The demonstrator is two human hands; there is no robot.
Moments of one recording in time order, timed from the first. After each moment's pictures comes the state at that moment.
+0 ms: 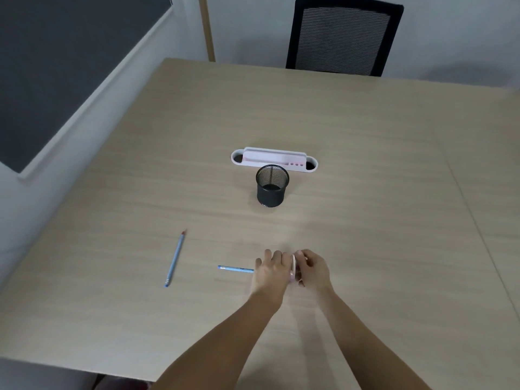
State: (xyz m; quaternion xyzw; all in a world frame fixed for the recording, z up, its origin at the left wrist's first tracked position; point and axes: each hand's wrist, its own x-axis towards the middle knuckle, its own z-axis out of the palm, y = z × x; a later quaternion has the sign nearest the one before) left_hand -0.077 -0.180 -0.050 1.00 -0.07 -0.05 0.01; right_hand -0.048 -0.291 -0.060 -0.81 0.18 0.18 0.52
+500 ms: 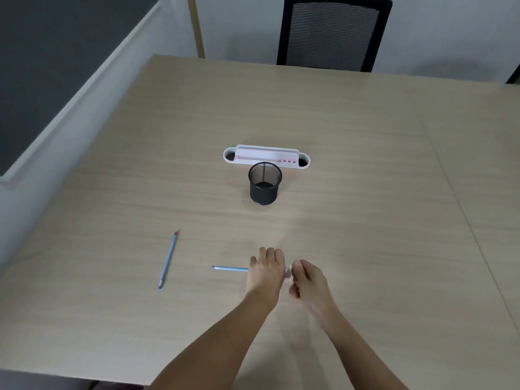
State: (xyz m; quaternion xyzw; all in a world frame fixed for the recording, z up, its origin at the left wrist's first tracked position) left_hand -0.075 -0.181 -0.057 1.00 -0.07 -0.06 0.03; right_hand -0.090 -0.293 -0.012 -0.79 0.15 0.19 0.56
